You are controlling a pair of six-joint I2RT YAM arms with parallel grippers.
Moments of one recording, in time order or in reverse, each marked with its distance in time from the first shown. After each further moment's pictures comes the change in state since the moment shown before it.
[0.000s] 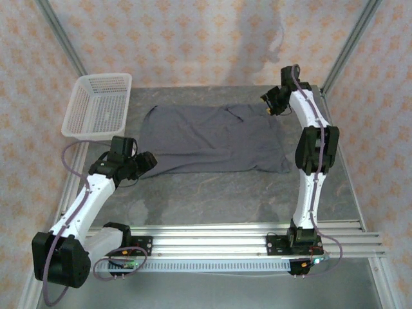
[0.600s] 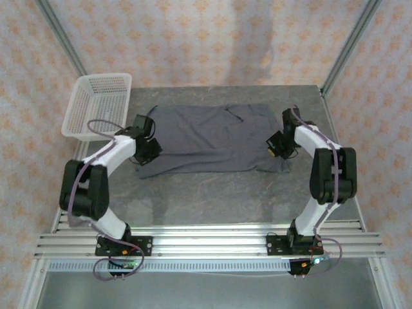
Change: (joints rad) left arm -0.024 0.613 0.322 0.026 -0.123 -0.058; right arm 0.000 -0.438 -0.887 0.154 0.068 -0.113
